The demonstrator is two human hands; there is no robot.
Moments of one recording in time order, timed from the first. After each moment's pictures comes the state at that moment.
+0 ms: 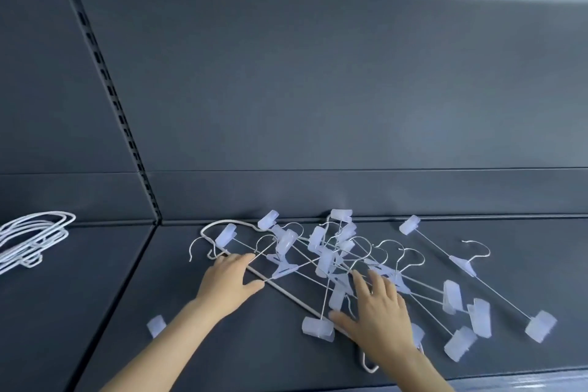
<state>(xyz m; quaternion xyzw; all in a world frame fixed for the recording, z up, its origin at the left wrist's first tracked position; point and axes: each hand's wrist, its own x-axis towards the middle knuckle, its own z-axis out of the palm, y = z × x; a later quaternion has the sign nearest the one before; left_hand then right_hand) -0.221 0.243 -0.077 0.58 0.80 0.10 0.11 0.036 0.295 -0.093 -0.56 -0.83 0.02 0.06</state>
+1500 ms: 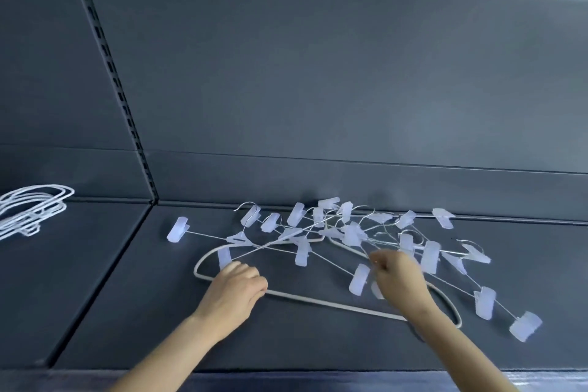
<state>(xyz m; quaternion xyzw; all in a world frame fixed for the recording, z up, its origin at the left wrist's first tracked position) -0.185 0.212 -0.099 0.74 0.67 0.03 -0.06 0.066 0.337 -0.047 -0.53 -0.80 0.19 0.19</state>
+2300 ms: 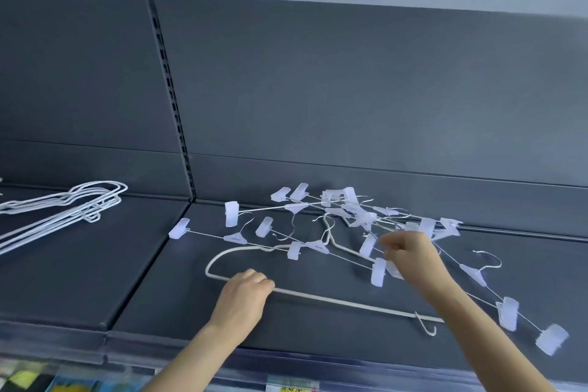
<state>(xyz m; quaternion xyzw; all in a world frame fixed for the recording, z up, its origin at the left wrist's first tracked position) -0.178 0.177 -0.104 0.67 0.72 0.11 -0.11 0.053 0.326 -0.001 -0.49 -0.77 0.33 0.24</state>
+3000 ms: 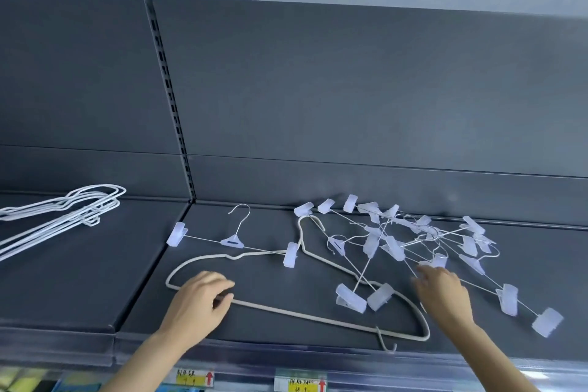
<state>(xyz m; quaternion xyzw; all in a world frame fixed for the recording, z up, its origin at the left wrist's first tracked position) -0.239 0.125 -0.109 0.61 0.76 0.24 -0.03 0.105 0.325 -0.076 -0.65 -0.74 0.12 0.13</state>
